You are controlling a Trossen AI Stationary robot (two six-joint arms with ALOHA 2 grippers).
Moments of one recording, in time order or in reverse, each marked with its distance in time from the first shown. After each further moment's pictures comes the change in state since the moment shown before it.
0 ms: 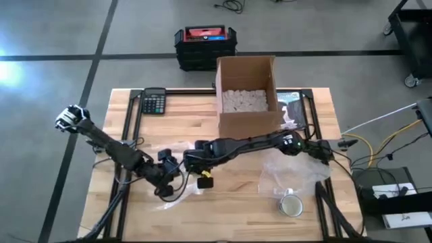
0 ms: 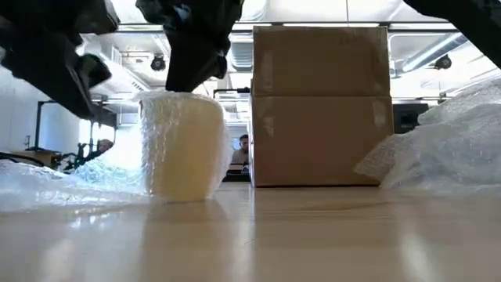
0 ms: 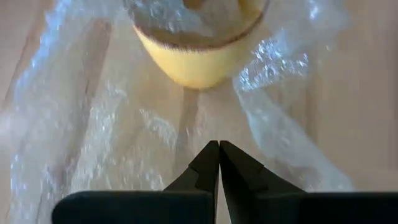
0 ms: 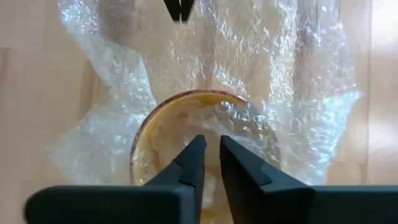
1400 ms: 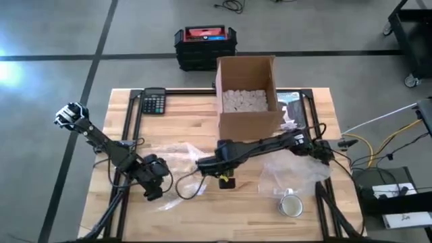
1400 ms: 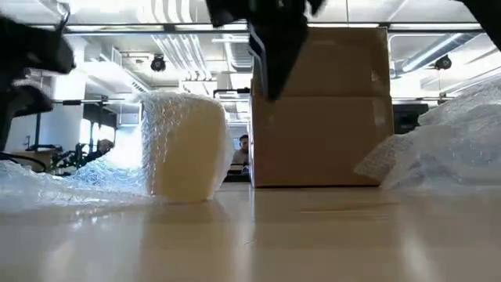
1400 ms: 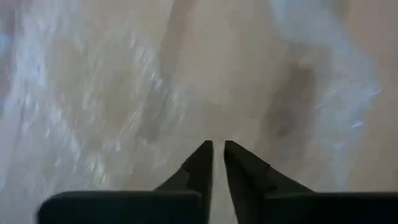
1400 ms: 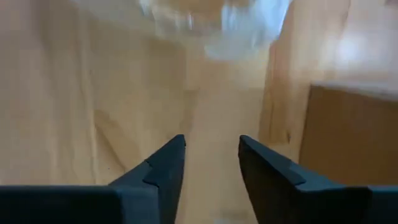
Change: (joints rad) left arm -0.086 -0.055 -0.147 -0.116 0.225 -0.325; right arm 0.071 -0.128 -0.189 -0.366 0.133 0.146
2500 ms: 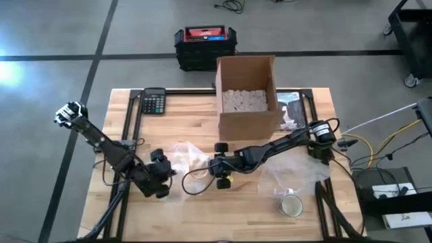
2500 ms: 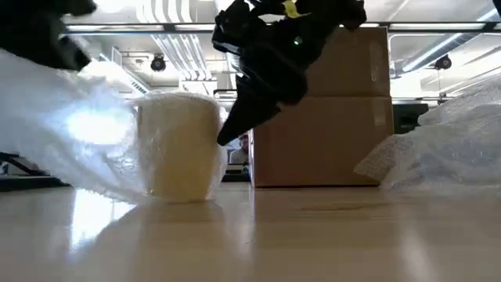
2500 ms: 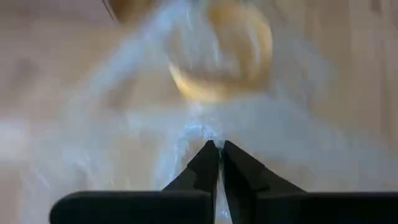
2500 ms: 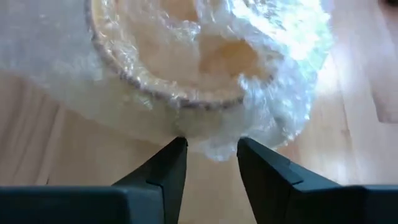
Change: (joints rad) left arm 0.006 -0.015 0.142 0.158 -0.535 0.260; right arm -0.021 -0.268 -0.805 1.196 0.068 -0.196
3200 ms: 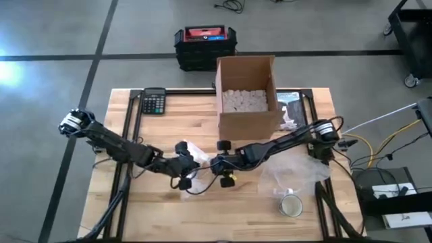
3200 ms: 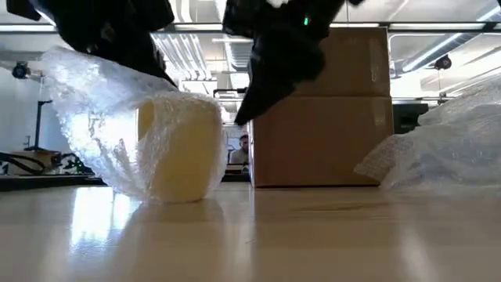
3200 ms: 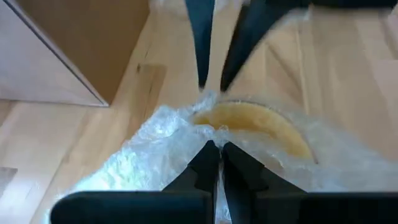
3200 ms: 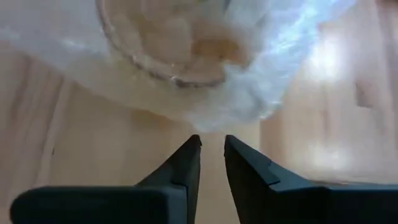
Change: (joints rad) left arm 0.285 0.225 -0.030 0.497 0.210 0.401; right arm 0.000 -0.072 0.077 -0.256 -0.001 -0.021
